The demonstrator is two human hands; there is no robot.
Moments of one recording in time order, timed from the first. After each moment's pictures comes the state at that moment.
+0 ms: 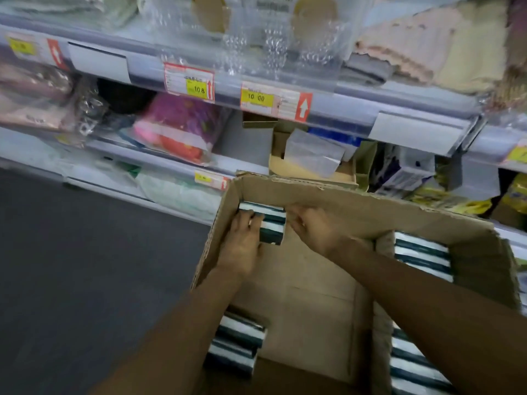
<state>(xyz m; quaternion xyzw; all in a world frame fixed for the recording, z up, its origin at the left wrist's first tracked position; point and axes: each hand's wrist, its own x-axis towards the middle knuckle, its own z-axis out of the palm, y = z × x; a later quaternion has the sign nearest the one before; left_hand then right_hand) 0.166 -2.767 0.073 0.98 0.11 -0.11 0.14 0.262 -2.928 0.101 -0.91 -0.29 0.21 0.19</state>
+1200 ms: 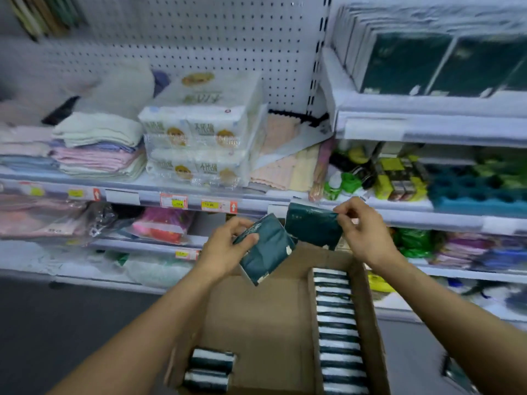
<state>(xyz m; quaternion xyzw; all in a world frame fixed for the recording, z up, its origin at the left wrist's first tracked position) 0.156 -2.834 0.352 0.85 0.07 -0.01 0.51 0.213 -3.107 0.373 -0.90 -0.09 -0.06 0.42</state>
